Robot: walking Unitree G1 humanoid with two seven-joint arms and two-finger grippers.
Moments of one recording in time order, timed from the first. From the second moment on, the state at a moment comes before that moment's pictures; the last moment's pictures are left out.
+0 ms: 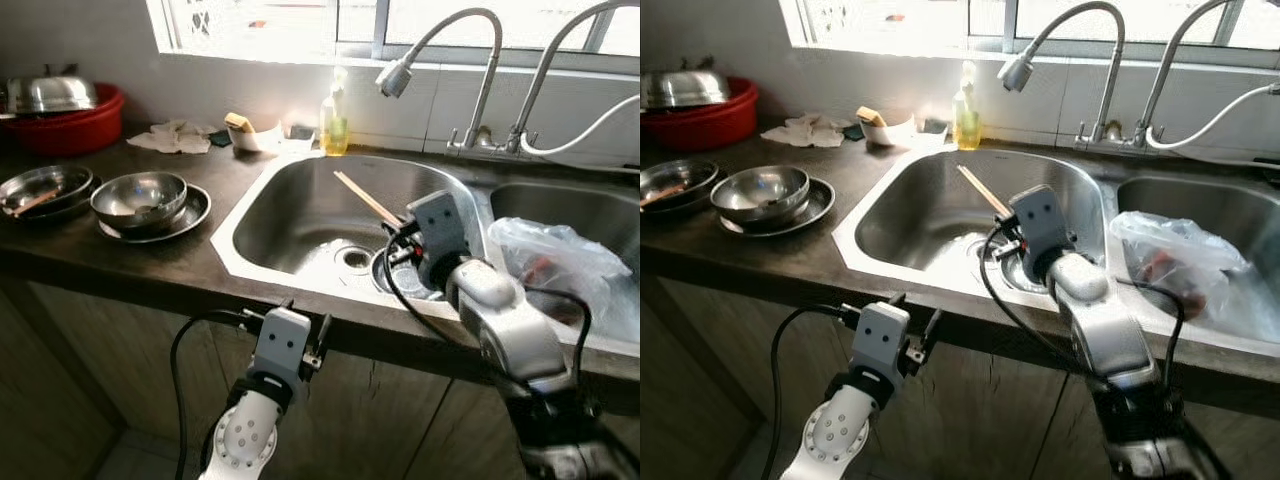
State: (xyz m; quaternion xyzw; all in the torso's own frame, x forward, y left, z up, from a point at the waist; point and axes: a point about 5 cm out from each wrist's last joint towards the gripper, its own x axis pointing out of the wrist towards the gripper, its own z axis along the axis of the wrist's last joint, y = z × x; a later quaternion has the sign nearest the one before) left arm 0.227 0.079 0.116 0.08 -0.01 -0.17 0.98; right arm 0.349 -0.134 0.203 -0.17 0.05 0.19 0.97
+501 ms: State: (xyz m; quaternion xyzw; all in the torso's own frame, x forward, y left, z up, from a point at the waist) left arm 0.213 0.082 0.125 0.08 -0.01 -0.16 0.98; right arm 0.387 -0.132 0.164 -0.20 0.19 0.20 0.94
